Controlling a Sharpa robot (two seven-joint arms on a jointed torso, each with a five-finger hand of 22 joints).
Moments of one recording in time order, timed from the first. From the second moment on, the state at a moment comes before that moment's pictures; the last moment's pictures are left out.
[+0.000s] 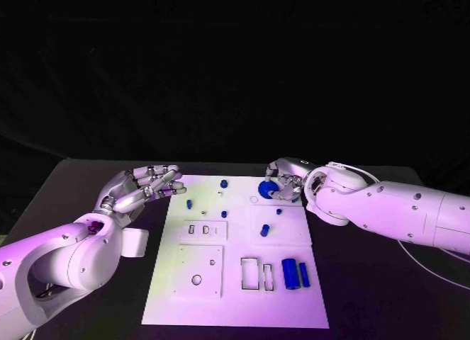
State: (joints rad) left arm 1.11 -0.95 0.06 1.71 -0.04 -0.37 0.44; left_hand 1.49 -0.17 0.37 0.22 0.08 0.86 0.22 0.24 0.18 1.02 0.18 0.12 0.07 0.99 0.13 0.35 0.23 0.18 0.87 0.25 0.31 0.11; right arm 1.27 -0.80 -0.10 1.37 -1.38 -0.32 -0.19; right_hand 1.36 -0.22 0.51 0.17 0.46 0.68 0.18 0.61 0.48 1.46 0.06 1.54 1.31 1.46 -0.01 1.55 1.31 0.02 1.47 0.10 1.55 1.31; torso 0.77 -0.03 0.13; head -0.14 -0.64
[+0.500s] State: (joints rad) left arm 1.11 -0.95 0.06 1.71 -0.04 -0.37 0.44; left_hand 1.49 -0.17 0.37 0.22 0.08 0.86 0.22 0.24 0.18 1.02 0.18 0.12 0.07 0.99 0.13 0.35 0.23 0.18 0.87 0.25 0.31 0.11; right arm 1.28 -0.81 -0.10 1.45 -1.39 -0.40 -0.18; right_hand 1.34 -0.22 0.52 0.17 0.46 0.69 0.18 0.59 0.47 1.47 0.06 1.54 1.31 1.46 -0.01 1.55 1.31 0.01 1.47 0.10 1.57 1.31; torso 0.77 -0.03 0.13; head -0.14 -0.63
